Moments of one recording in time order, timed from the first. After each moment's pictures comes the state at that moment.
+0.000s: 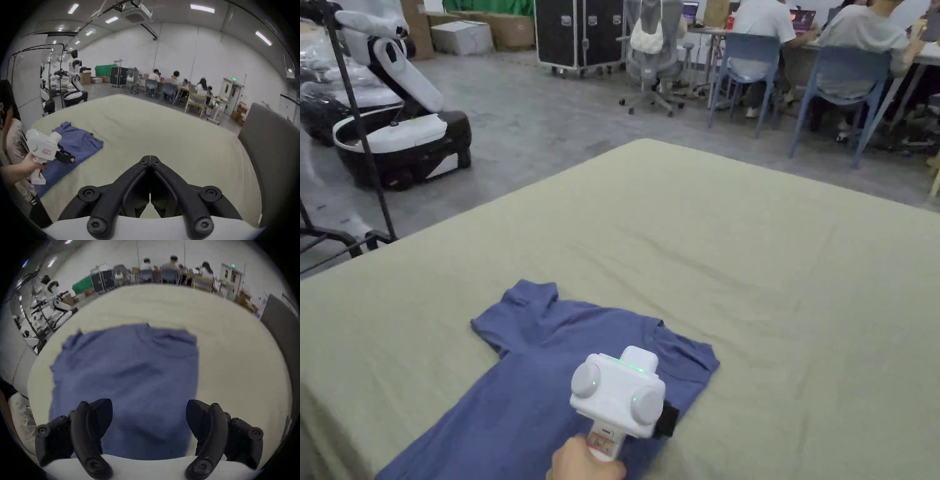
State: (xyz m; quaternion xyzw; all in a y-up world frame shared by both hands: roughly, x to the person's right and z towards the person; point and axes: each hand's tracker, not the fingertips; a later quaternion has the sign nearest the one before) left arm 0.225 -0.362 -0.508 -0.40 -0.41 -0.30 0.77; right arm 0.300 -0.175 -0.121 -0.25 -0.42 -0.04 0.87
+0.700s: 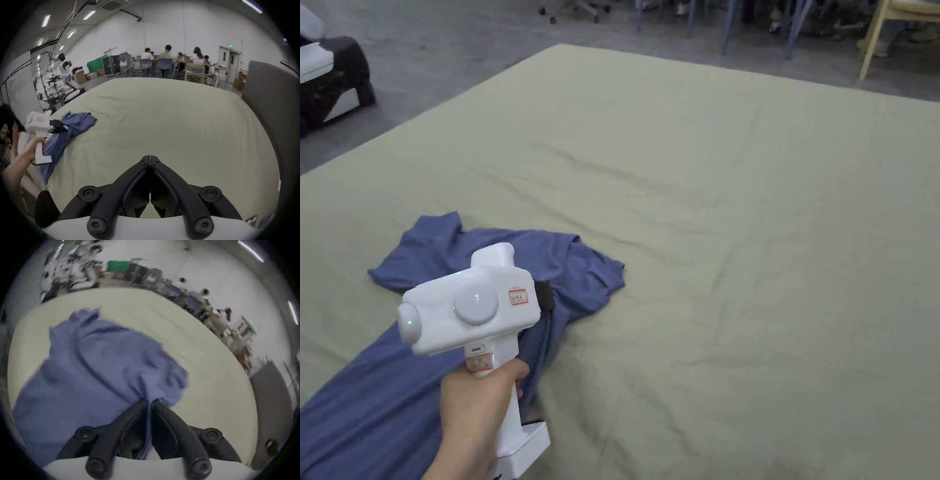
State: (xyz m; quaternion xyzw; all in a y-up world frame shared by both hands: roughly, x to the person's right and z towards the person) left arm 0.192 -0.305 -0.504 -0.41 -0.42 -0.04 0.81; right arm 0.285 -0.232 -0.007 -0.26 -0.44 -0.16 0.84
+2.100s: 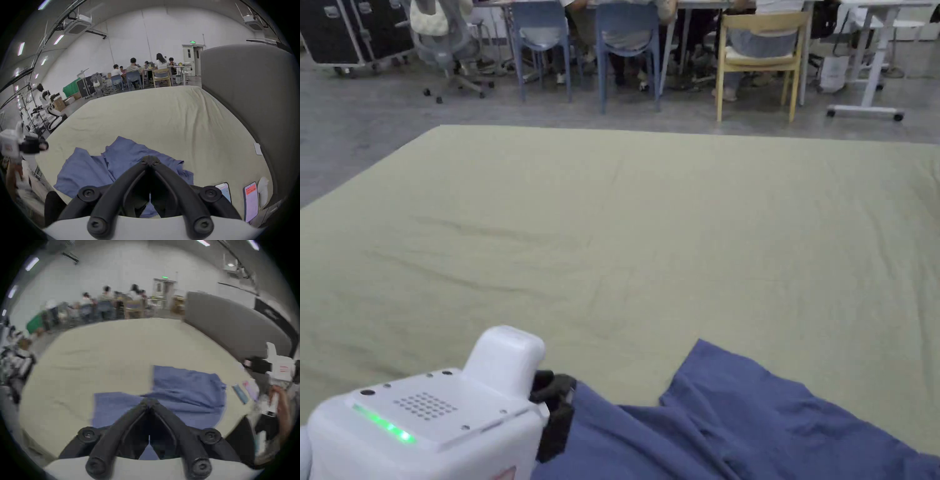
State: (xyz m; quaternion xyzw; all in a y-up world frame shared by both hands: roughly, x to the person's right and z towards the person) left arm 0.098 -0.163 -0.273 -0.22 -0.63 -0.23 0.71; right arm 0.197 -0.191 0.167 -0.19 -0.53 -0.21 0.80
